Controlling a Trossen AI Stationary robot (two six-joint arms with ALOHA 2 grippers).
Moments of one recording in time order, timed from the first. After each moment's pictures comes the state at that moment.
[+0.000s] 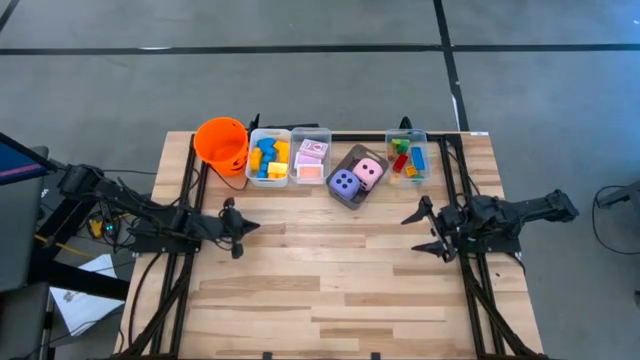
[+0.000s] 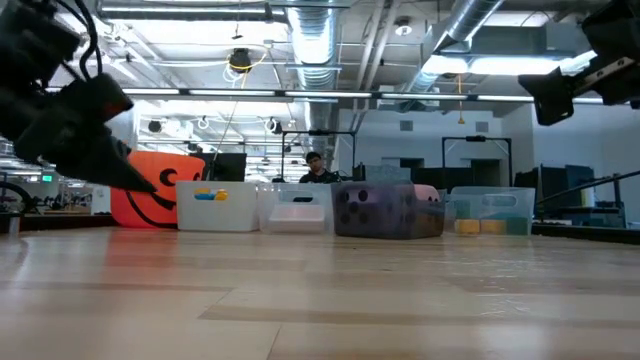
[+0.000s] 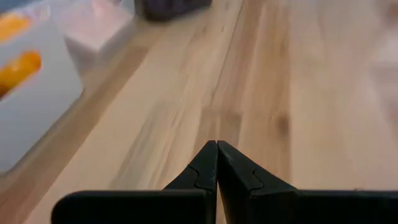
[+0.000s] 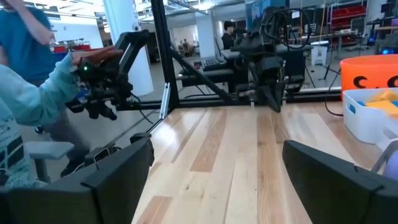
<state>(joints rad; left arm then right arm) -0.28 0.72 0.01 0.17 -0.51 -0.27 0.19 0.00 0.01 0.02 -0.06 0.13</state>
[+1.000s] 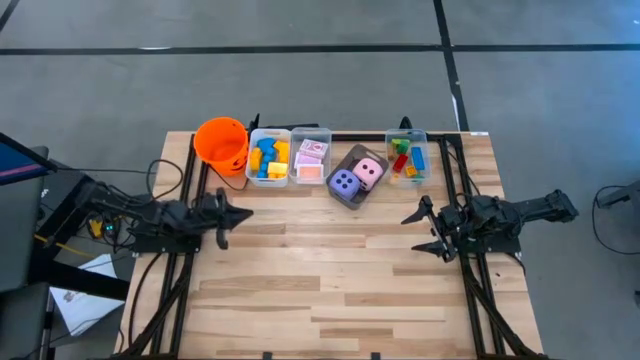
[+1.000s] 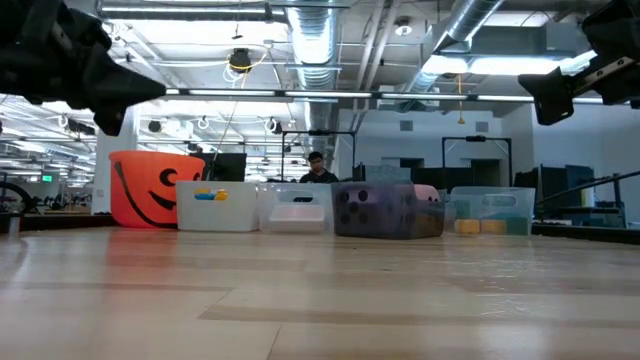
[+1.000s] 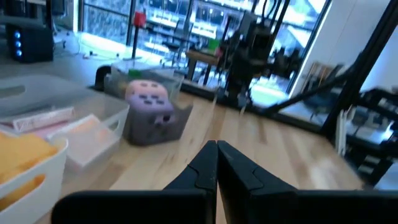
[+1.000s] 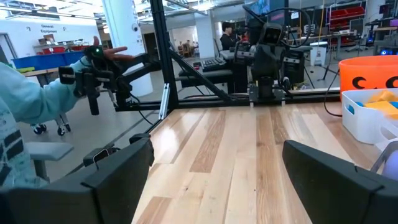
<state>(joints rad) -0.29 0.14 0.01 0.11 -0.51 -0.27 0.19 0.00 0.01 0.02 -0.05 0.13</state>
